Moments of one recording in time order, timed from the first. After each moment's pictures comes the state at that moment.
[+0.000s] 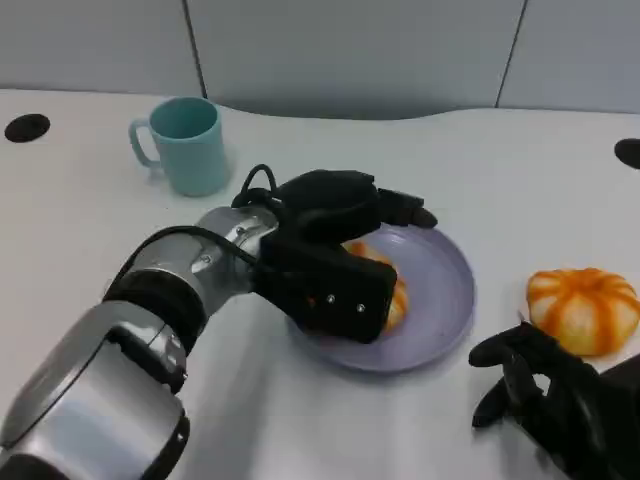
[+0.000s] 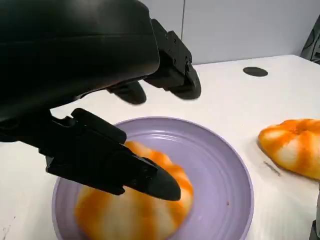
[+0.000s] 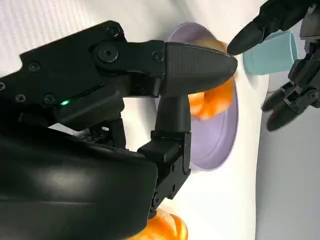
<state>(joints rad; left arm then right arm) -1.04 0.05 -0.60 1.26 0.69 -0.63 -0.01 0.07 0.00 0.02 0.16 0.11 0.03 0.18</state>
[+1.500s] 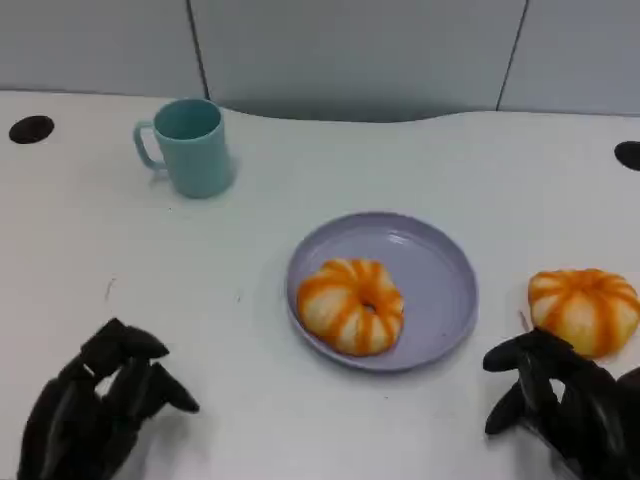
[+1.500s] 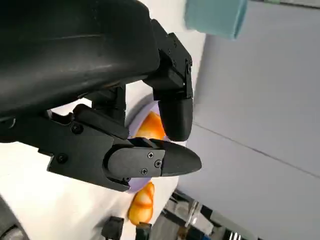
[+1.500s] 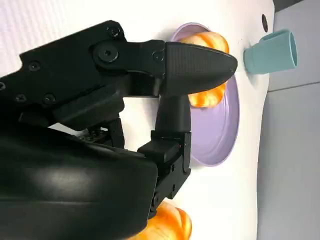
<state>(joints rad) 0.04 0.07 0.20 0.38 -0.54 -0.09 -0.63 0.09 -0.02 -0.01 0.14 0.13 0.06 0.21</state>
